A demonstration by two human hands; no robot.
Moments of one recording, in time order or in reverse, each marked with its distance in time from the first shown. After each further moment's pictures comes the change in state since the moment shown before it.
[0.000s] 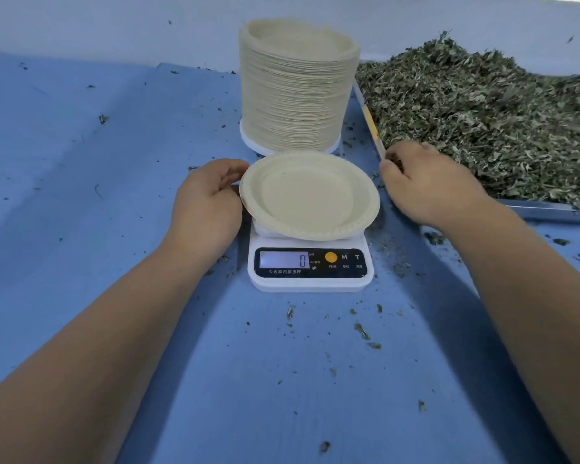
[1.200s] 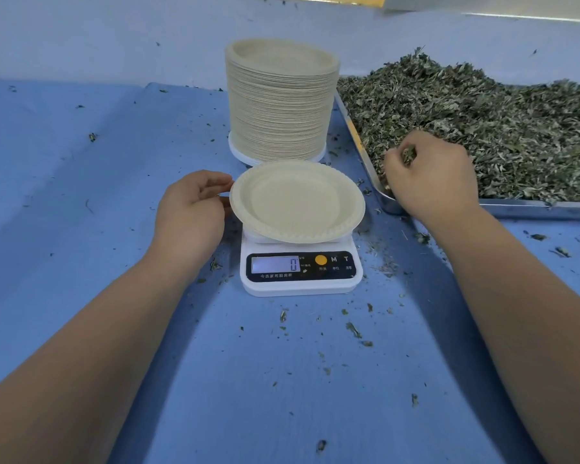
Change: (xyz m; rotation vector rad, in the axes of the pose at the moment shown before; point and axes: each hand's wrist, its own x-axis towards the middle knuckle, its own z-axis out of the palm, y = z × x) left_hand 0.001 -0.003 -0.005 -0.098 0.052 -0.059; right_hand -0.004 0.010 -0.001 0.170 0.442 0.091
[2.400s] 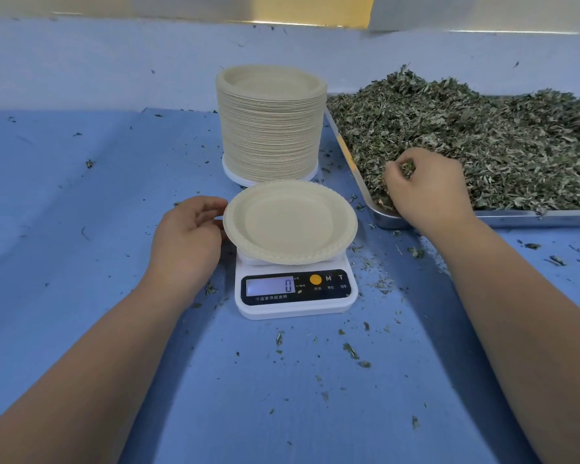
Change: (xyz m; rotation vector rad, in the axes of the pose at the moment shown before) left_hand 0.002 -0.002 0.000 0.051 -0.026 0.029; right_hand 0.009 0.013 0.000 0.095 -0.043 0.086
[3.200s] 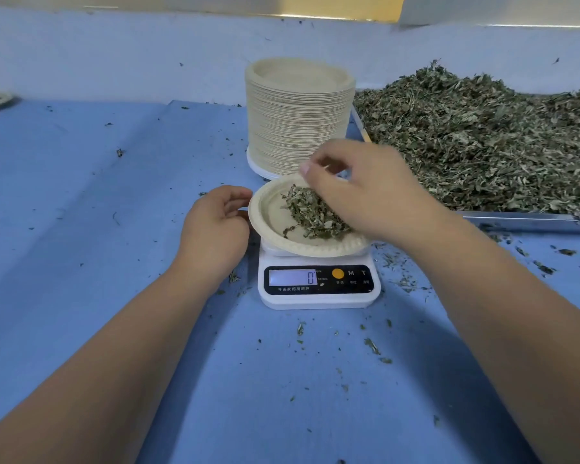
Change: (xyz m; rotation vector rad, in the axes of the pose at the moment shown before) left_hand -0.001 0.000 0.000 0.045 -0.006 0.014; right_hand -0.041 -0.112 -0.004 0.231 -0.299 -0.359
